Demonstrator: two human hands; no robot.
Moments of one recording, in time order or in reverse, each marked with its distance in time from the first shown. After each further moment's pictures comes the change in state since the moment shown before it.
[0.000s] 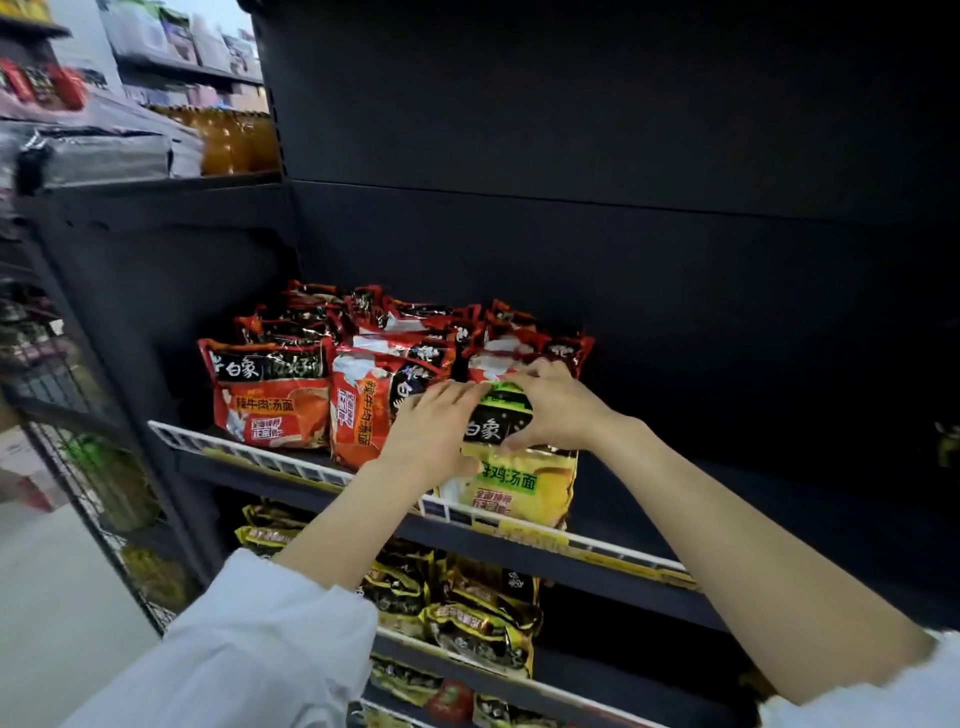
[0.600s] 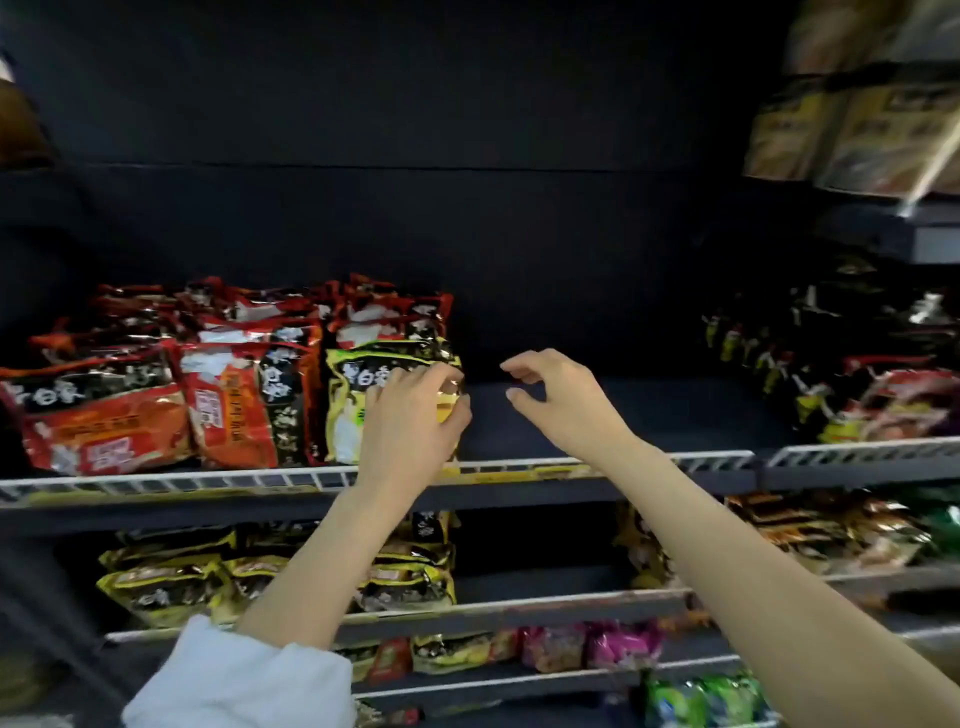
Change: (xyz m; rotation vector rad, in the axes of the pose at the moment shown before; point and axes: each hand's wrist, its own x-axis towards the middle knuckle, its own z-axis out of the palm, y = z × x) left_hand -0.048 0.092 -0.009 -0.451 0.351 0.153; right_hand -0.156 0.012 -0.005 0.319 0.433 0.288
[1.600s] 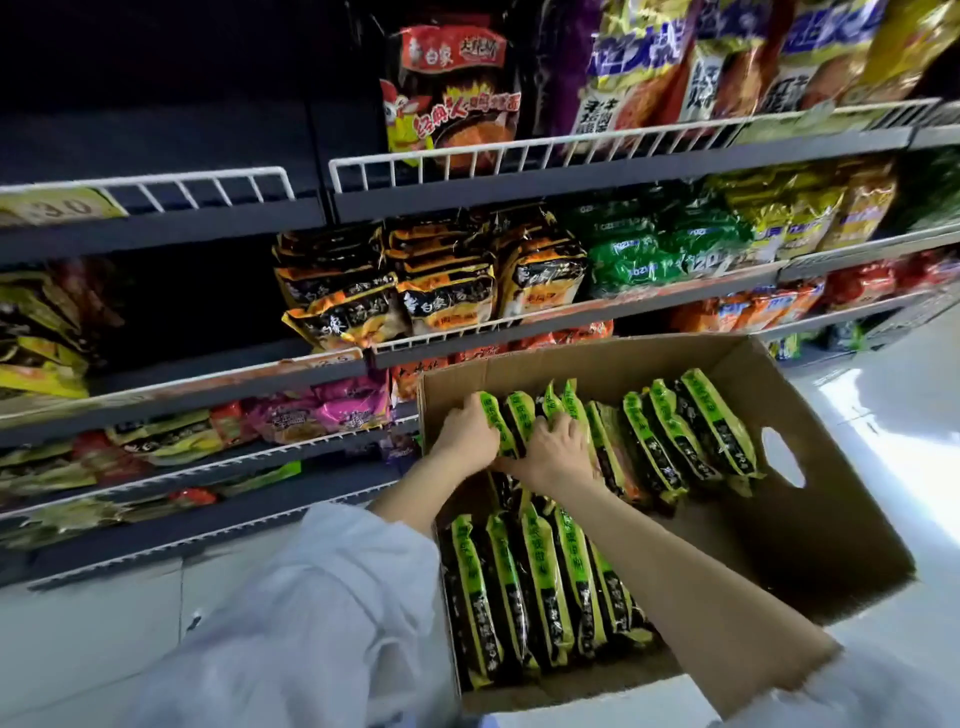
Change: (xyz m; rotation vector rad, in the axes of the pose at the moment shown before) left_hand -0.225 0.406 0.346 -0.194 -1.081 -0.421; right_hand -0.395 0.388 -0.085 -0.330 -0.524 0.916
